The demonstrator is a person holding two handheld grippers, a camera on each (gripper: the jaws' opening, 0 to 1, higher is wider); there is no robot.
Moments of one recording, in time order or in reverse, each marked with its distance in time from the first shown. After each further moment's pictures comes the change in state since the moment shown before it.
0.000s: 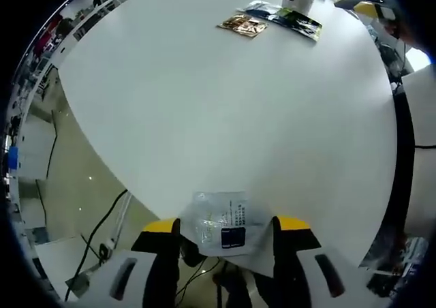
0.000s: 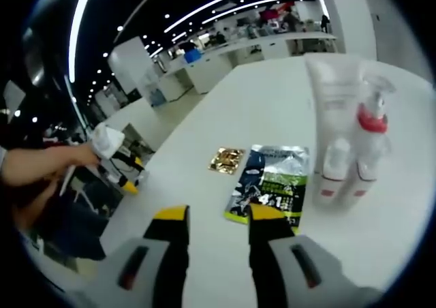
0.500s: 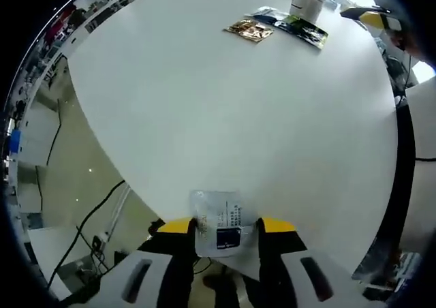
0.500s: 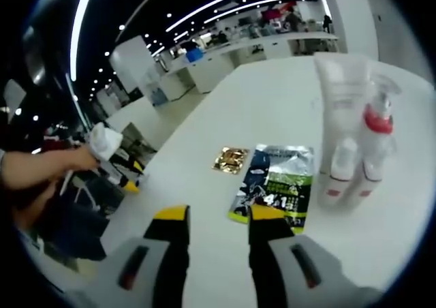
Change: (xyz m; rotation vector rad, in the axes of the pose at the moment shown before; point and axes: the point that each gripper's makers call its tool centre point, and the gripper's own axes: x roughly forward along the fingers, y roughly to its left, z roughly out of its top) left arm -0.004 -0.012 -0.002 -0.079 -0.032 0.007; right arm 0.002 0.002 -0.003 0.005 0.002 0.003
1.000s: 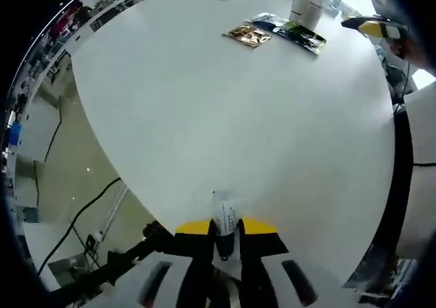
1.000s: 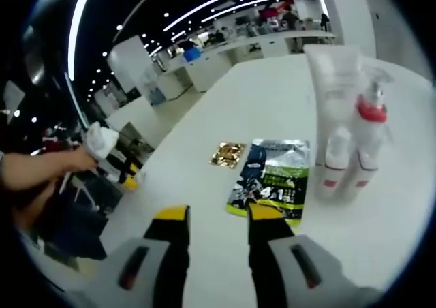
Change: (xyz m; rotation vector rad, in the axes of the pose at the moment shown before) left arm 0.004 -0.009 0.000 -0.055 -0.052 -0.026; right arm -0.005 -0.001 -0.008 0.005 0.005 -0.009
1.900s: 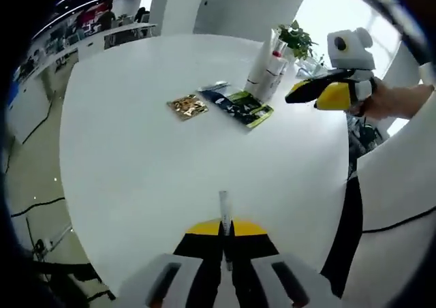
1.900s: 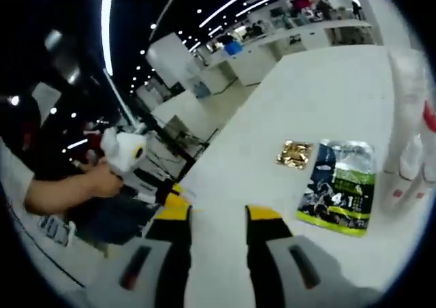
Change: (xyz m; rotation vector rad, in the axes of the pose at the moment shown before) left arm -0.031 -0.130 0.068 -0.124 -0.417 -0.238; right arm 0.013 0.106 -0.002 -0.108 0.058 0.410
